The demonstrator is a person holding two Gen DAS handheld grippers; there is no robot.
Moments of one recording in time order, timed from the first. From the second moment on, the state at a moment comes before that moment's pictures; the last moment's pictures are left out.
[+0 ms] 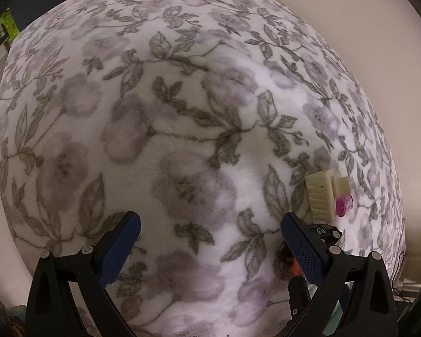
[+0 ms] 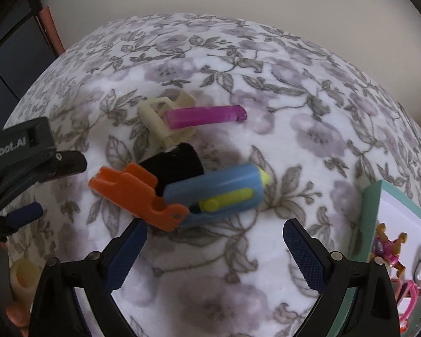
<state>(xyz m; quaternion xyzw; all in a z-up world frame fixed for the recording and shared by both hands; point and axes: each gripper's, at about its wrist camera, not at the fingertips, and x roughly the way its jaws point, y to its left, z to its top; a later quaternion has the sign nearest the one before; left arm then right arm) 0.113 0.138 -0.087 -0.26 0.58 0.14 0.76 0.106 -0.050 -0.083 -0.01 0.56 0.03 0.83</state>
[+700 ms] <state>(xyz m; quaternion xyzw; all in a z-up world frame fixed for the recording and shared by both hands) 0.127 0.104 -0.081 -0.22 0.59 0.07 0.78 0.119 -0.113 -0.084 0.09 0.56 -0.04 0.83</state>
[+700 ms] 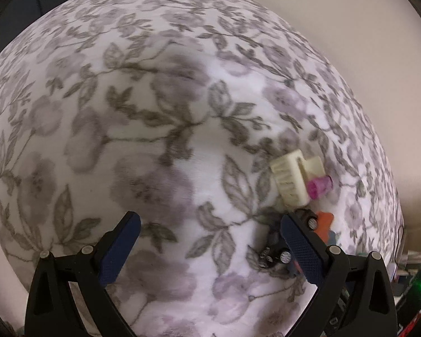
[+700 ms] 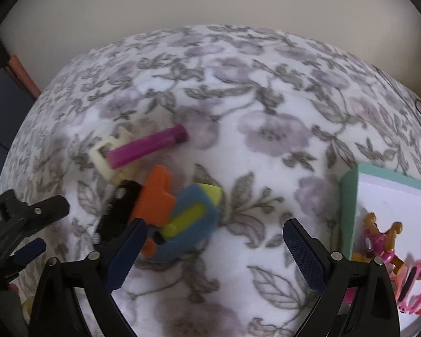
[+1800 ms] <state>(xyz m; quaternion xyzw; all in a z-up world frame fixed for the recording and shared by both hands) 0.131 0.084 -0.085 -0.20 0.60 0.04 0.77 0.124 -0.085 -0.103 0.02 0.55 -0.01 0.84</state>
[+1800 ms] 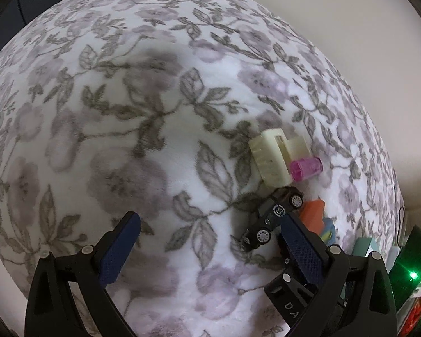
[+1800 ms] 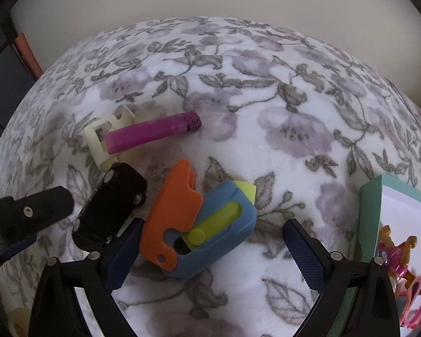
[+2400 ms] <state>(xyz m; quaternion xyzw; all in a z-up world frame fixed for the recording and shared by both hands) 0.136 0.065 -0.090 -0.17 0.60 0.01 0.78 0.122 -0.108 -0.098 0.03 0.55 -0.02 0.84</state>
